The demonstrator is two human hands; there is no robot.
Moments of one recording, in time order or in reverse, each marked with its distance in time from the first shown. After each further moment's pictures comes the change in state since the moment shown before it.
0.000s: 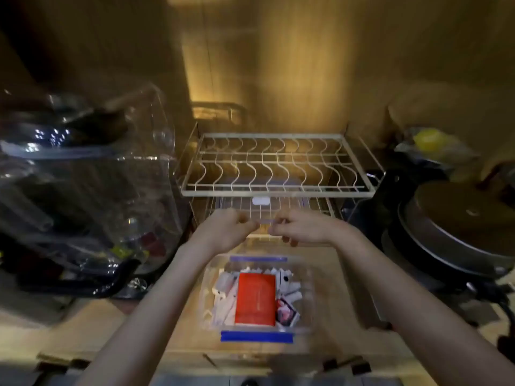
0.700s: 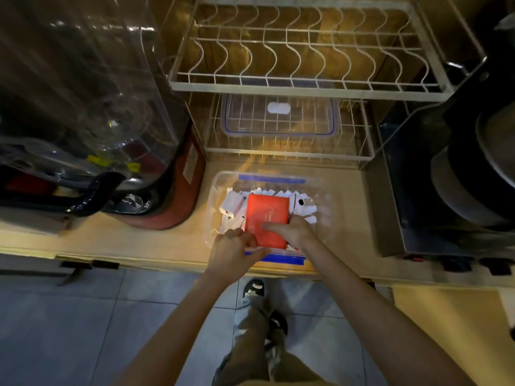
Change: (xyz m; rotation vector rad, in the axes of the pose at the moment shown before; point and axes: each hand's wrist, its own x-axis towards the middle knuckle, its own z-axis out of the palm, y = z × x) left_hand -0.052 -0.111 0.170 0.108 -0.120 -0.141; right_hand 0.056 0.090 0.197 0.685 0.059 0.517
